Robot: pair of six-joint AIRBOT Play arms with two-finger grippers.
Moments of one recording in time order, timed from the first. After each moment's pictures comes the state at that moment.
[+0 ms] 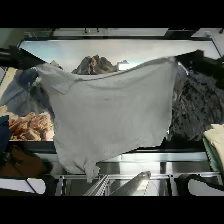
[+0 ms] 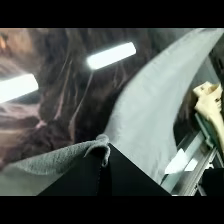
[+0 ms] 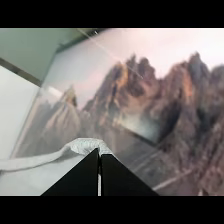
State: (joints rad) left arm 0.34 -1.66 1.78 -2.61 1.63 2.13; right arm -0.27 -1.36 1.15 -0.16 0.97 0.77
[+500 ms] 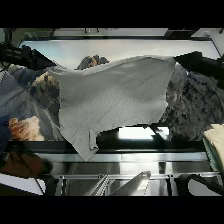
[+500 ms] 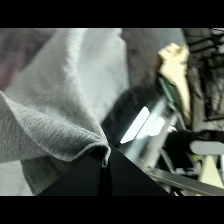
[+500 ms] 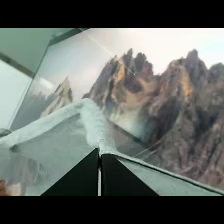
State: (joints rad) left arm 0.26 -1.68 1.84 -2.69 1.80 2.07; right arm -0.26 -1.22 1.13 -0.24 1.03 0.79
